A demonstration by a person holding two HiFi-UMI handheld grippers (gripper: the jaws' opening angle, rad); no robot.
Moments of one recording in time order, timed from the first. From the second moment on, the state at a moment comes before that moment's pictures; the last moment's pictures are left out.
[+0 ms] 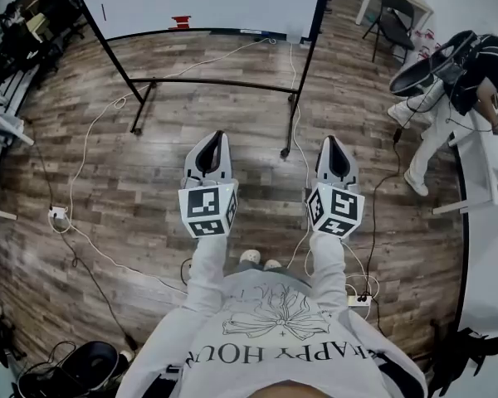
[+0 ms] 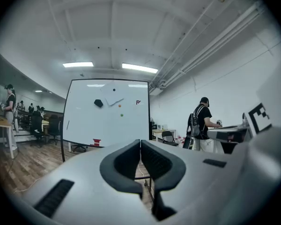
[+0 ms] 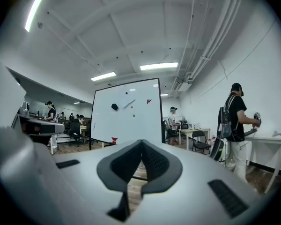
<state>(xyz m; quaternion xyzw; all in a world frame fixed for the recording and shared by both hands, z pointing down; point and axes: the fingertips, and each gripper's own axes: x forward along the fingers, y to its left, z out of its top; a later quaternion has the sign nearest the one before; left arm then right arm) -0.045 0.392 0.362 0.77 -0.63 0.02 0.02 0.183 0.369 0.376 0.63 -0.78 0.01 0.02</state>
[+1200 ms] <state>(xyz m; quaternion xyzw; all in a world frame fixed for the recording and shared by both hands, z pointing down) -0.064 0.205 0.386 0.76 -0.64 0.03 0.04 0.162 0.175 0.387 0.63 -0.78 0.00 0.03</state>
